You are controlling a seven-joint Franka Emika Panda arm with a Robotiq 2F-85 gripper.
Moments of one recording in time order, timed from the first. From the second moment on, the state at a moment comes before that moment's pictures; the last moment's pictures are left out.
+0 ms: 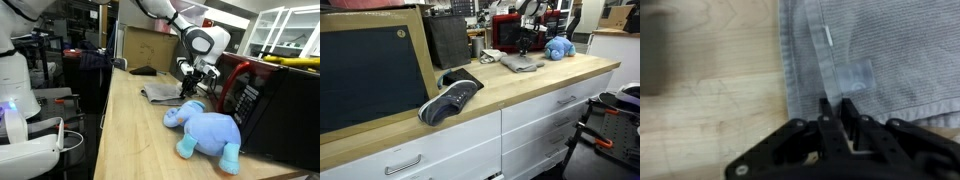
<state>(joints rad) -0.41 0.78 -0.08 -1.28 0.26 1.88 -0.13</state>
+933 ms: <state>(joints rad) -0.42 0.74 -0.08 -1.31 0.25 1.91 -0.14</state>
